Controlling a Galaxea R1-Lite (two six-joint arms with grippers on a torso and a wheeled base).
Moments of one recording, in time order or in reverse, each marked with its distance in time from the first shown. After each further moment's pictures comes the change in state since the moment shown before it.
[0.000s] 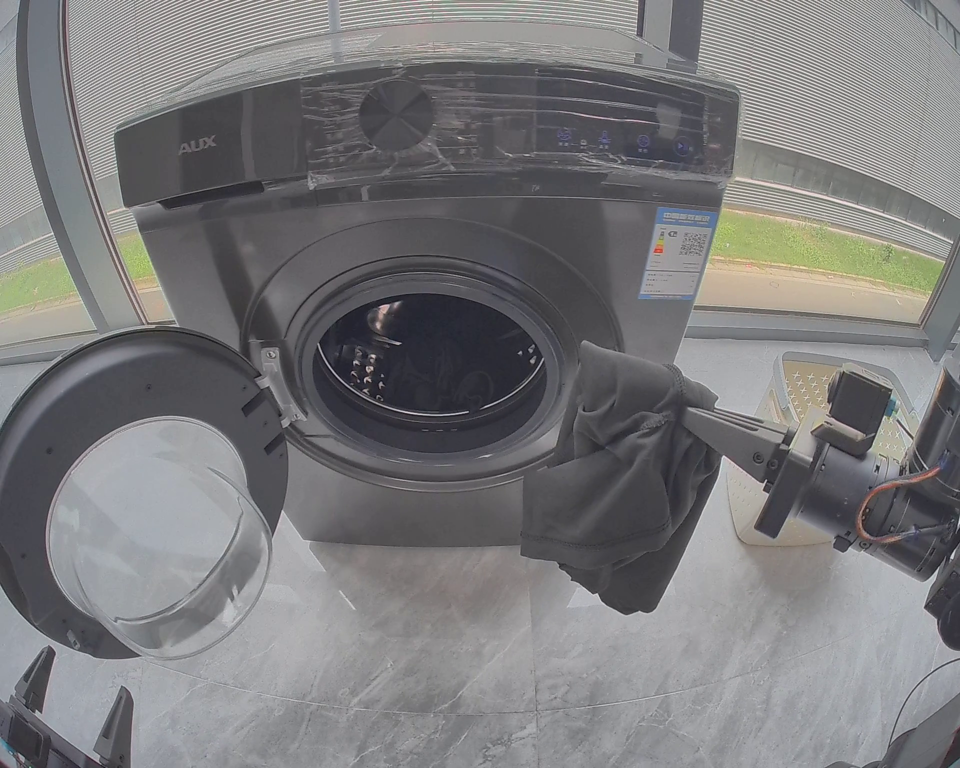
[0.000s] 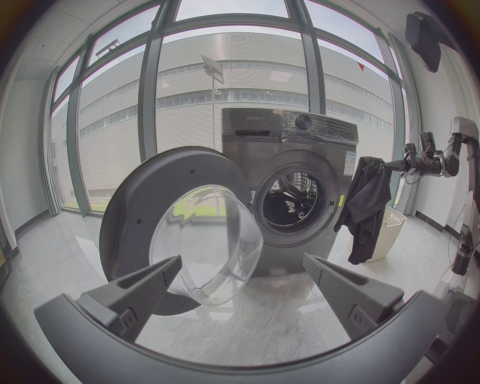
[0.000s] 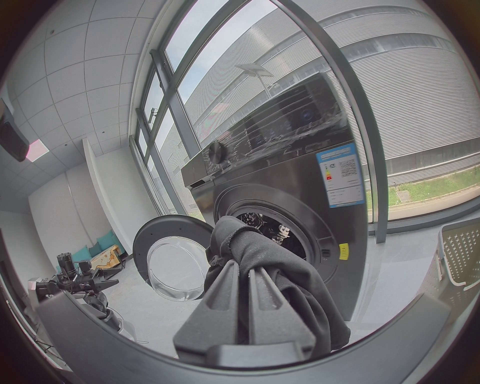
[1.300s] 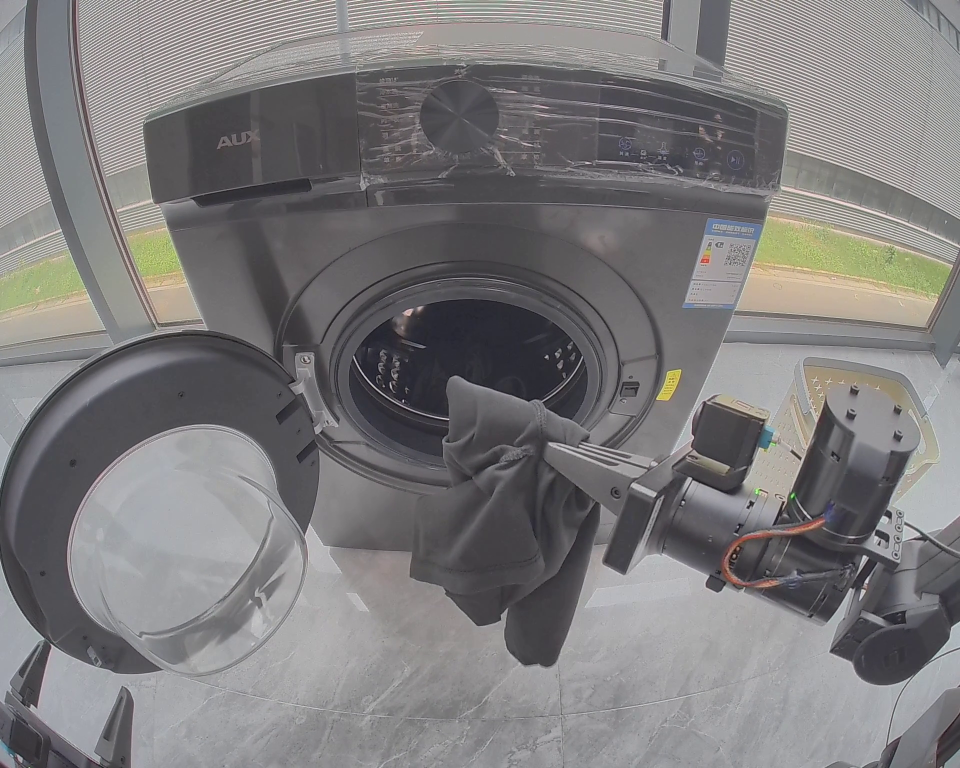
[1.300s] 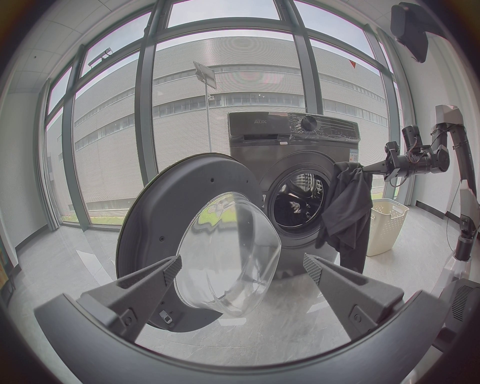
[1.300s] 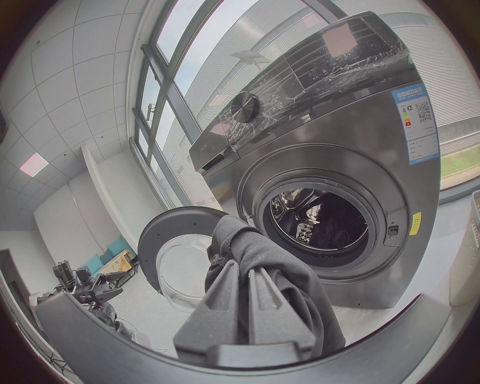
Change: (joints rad) left arm 0.002 0.000 0.000 -0.027 -0.020 0.068; right arm 0.238 0.243 -0.123 -0.089 -0.192 0.084
